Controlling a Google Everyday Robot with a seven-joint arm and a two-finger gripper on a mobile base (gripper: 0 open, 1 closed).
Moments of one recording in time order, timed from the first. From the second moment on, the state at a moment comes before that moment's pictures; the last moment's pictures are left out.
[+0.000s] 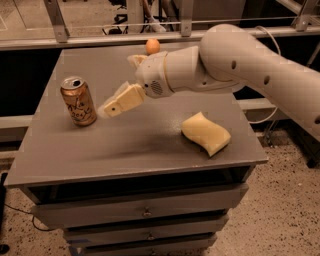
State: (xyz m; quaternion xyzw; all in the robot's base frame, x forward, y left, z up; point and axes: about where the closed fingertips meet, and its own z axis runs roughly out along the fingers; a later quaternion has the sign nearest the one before) arm 0.568 0.098 0.926 -0.53 0.63 0.32 0.47
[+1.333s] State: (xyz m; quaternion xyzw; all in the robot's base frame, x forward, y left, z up) arm 0.591 0.214 0.884 -0.52 0.57 0.42 0.48
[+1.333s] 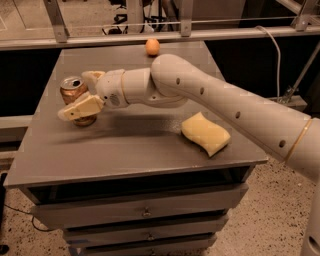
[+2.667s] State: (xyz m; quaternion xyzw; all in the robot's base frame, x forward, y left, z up) arm 0.628 0.110 0.923 -0.56 0.62 0.34 0.42
